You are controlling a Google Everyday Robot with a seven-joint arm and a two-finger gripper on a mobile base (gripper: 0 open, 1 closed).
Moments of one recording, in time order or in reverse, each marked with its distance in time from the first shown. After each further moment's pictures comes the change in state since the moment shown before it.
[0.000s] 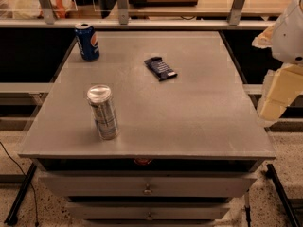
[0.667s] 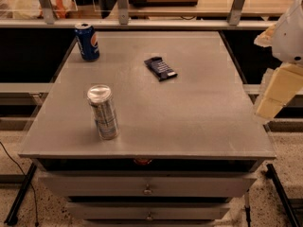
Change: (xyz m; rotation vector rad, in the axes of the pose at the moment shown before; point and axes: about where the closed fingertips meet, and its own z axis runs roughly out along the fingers) arm -0.001 -0.005 0.001 0.028 -0.024 0.041
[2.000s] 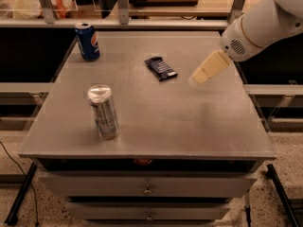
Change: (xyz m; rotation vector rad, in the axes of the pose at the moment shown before) arm -0.066 -0.105 0.107 0.048 -0.300 0.382
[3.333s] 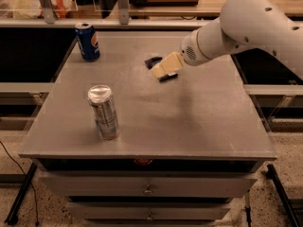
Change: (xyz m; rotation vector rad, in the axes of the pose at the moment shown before) arm -0.067 0.012 0.094 -0.042 -0.197 0.150
